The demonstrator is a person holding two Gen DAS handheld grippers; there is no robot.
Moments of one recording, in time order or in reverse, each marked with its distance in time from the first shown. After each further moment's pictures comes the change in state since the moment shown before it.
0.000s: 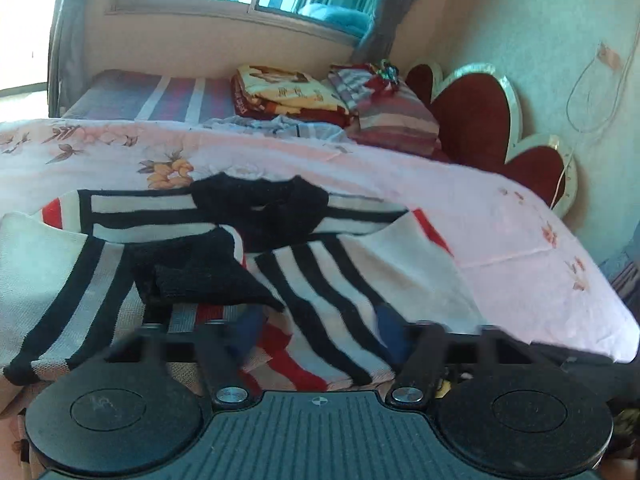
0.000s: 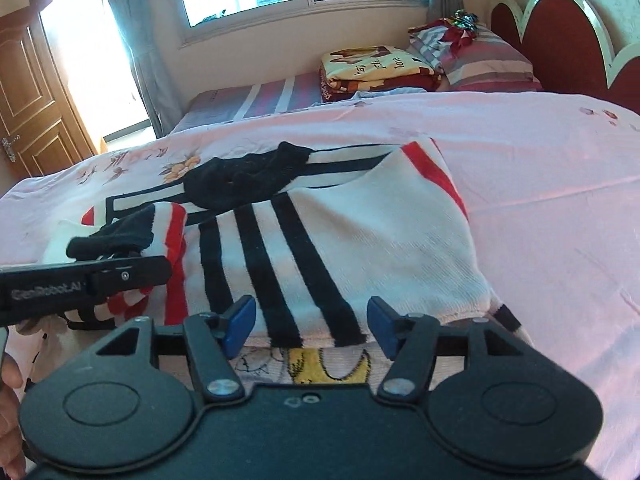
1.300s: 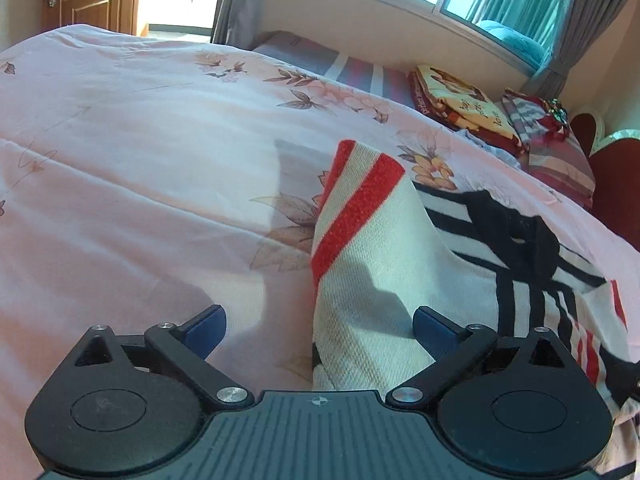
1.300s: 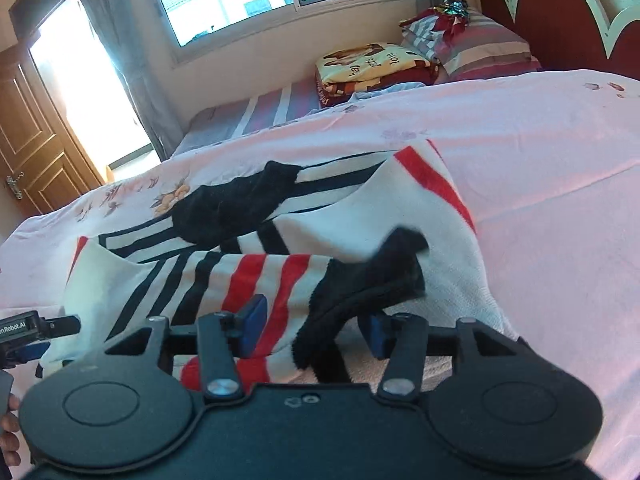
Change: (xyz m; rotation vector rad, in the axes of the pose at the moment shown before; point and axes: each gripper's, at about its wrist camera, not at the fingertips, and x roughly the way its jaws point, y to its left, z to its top) left arm 0.019 0.164 -0.020 -0.297 0.065 0.381; right arm 0.026 -0.021 0.020 0.096 -0.016 0.044
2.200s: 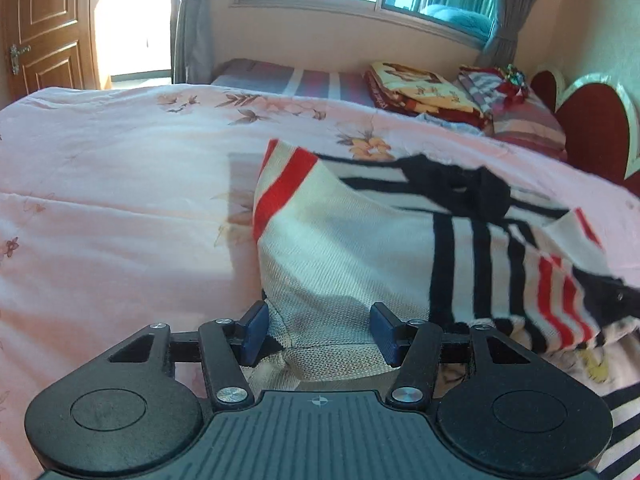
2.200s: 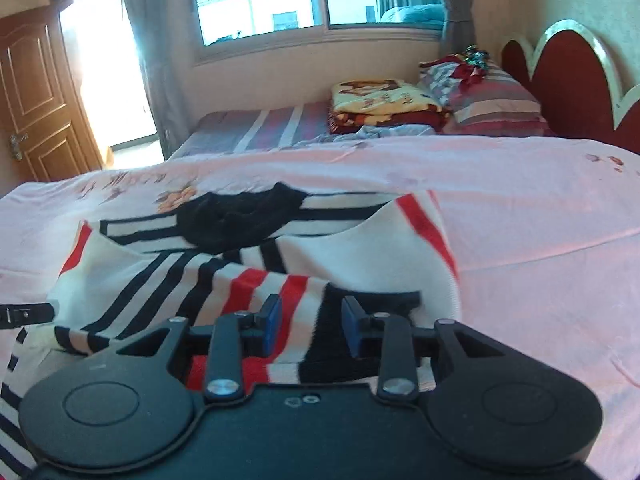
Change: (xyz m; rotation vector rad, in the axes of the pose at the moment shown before) left arm -0.044 -0.034 -0.046 0.241 -0.053 0.023; right arm -0.012 0.017 0.001 -0.193 -0.051 -0.039
